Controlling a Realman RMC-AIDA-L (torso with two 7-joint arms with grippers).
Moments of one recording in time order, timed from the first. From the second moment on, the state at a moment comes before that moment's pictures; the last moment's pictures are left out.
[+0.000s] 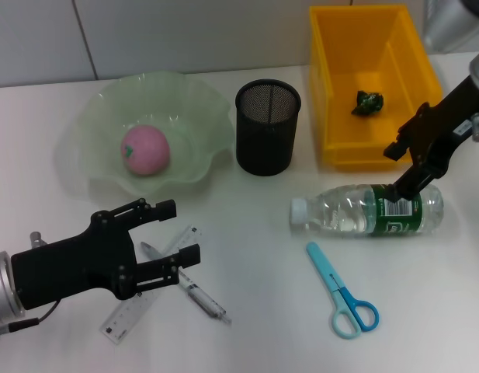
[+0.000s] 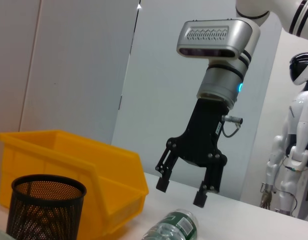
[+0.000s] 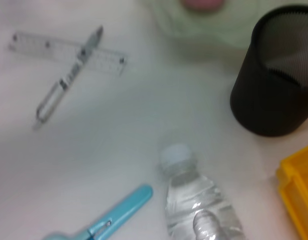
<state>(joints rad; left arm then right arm) -0.35 -2.06 1.09 0.56 1.52 1.59 -1.14 0.87 1.94 -0.99 -1.00 -2.64 -1.74 1.90</state>
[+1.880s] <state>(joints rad) -0.35 -2.06 1.08 0.56 1.52 1.60 -1.14 1.00 2.07 -1.22 -0.70 -2.89 -1.46 1.86</state>
